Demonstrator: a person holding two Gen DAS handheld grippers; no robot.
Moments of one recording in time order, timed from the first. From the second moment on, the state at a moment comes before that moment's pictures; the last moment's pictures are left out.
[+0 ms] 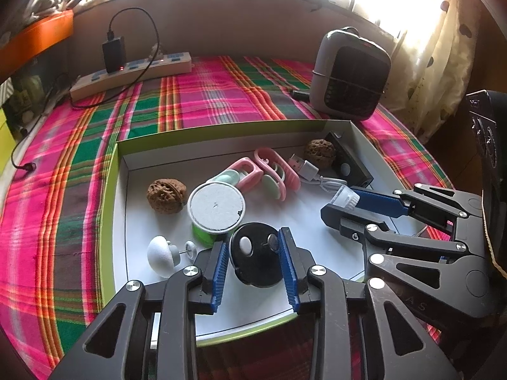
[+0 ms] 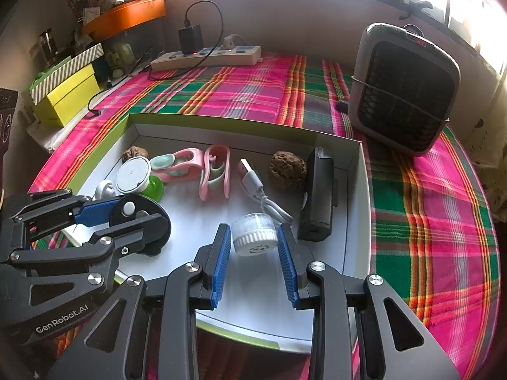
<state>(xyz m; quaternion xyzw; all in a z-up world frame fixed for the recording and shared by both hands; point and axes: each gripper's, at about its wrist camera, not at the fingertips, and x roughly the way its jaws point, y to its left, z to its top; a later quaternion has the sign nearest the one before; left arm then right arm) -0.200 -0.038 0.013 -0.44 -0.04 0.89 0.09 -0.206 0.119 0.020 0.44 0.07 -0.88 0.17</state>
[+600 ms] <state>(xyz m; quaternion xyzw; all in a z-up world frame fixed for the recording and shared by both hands) -0.187 -0.041 0.023 -0.42 -0.04 0.90 0.07 -0.198 0.125 0.027 0.43 0.04 -0.89 0.16</state>
